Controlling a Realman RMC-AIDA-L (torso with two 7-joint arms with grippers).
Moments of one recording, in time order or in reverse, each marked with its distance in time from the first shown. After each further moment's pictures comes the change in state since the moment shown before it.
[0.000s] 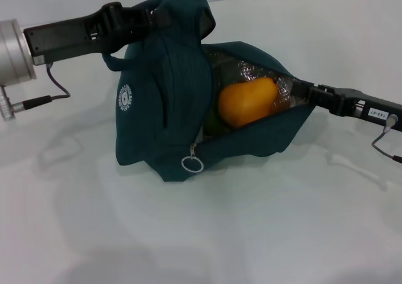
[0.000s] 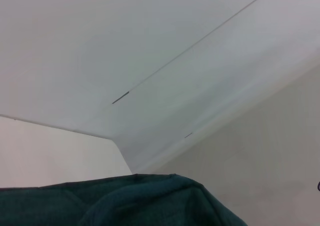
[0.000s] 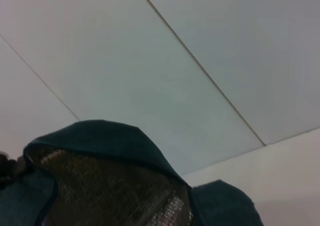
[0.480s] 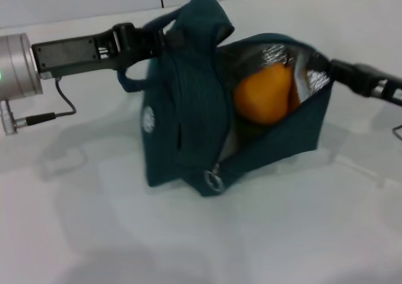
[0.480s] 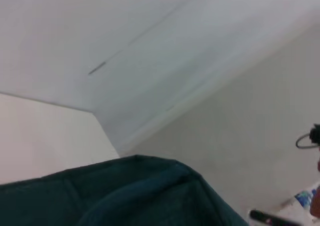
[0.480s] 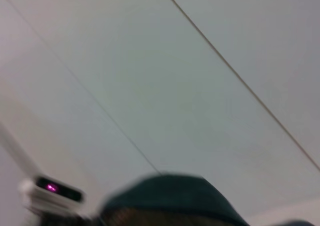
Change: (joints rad) left arm -0.001 -0.004 0.010 -0.009 0.013 0.080 0.030; right arm -0.006 -0.031 0.015 -0.006 0.092 -0.214 0.000
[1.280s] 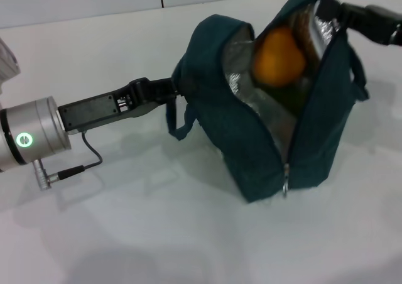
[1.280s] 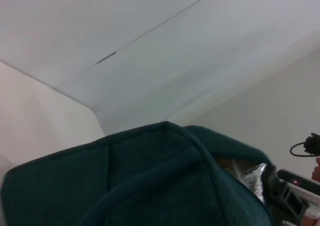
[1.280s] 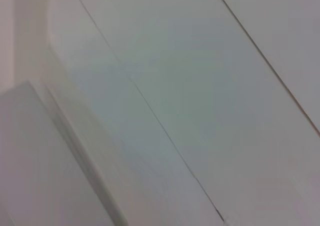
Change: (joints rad) left arm 0.020 -0.034 -0.026 -0.321 -0.068 -0.004 0.270; right arm 0.095 -0.084 -0.009 -0.083 0.032 -0.088 0.082
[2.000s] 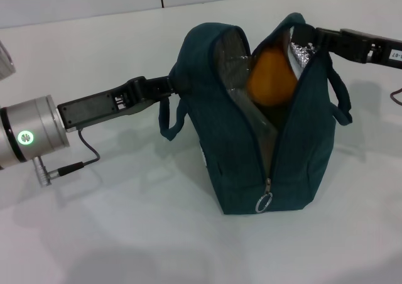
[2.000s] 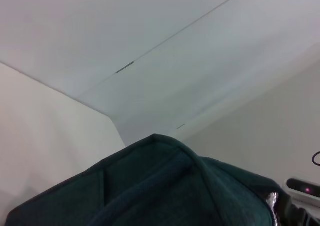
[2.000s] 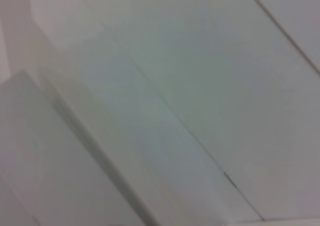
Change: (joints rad) left arm 0.000 0.004 0.004 -0.002 0.000 -0.053 0.024; right arm 0.021 0.021 -0.042 0.022 -0.041 0.010 0.077
